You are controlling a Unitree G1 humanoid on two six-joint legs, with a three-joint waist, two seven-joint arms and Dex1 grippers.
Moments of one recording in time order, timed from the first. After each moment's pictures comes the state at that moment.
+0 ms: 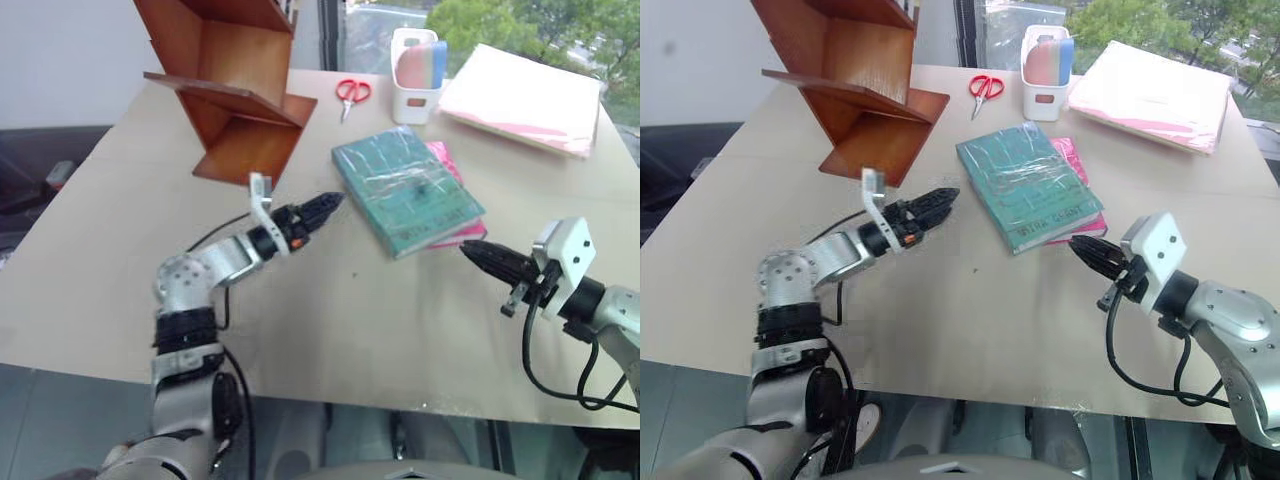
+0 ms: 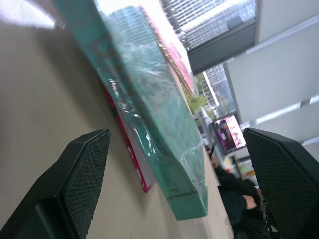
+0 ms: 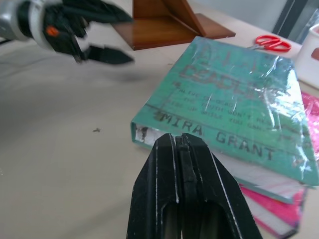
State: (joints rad) left arm -0.62 0.26 0.37 0.24 -1.14 1.15 -0.26; right arm 0.02 -0.68 -0.24 -0.69 0.53 0.54 0.67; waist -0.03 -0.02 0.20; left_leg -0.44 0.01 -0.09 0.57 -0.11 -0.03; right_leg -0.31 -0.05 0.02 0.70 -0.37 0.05
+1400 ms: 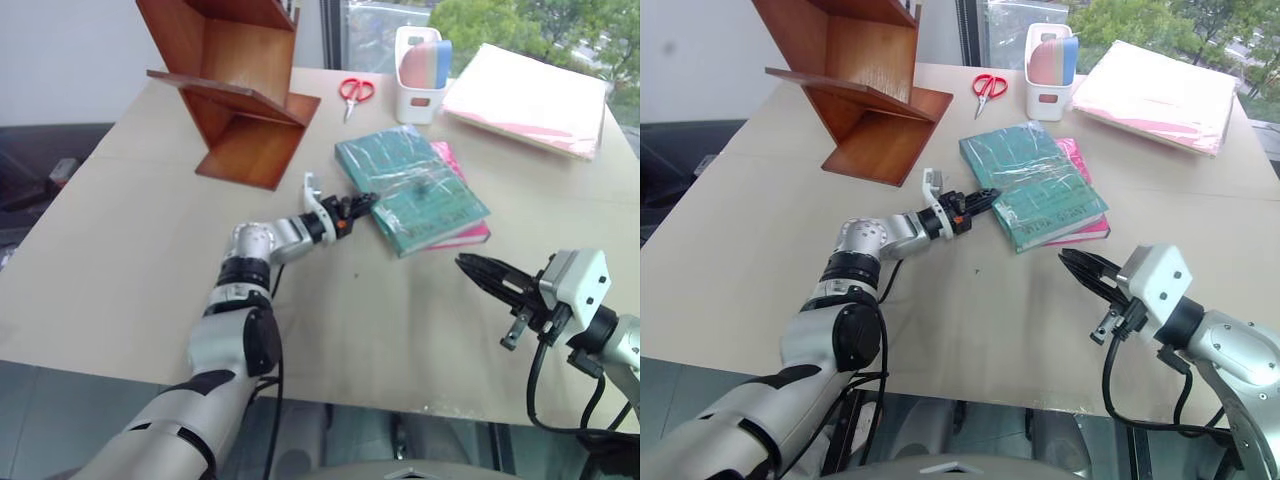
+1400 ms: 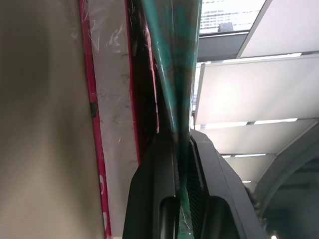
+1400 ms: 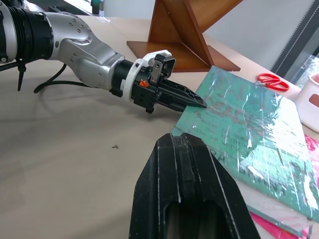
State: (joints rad) left arm -0.98 0.16 0.43 0.91 -0.89 1.06 -0.52; right arm 0.18 -0.68 -0.25 -0.85 0.51 0.40 0.65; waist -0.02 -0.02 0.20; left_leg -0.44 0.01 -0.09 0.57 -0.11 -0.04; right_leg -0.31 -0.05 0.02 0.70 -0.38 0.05
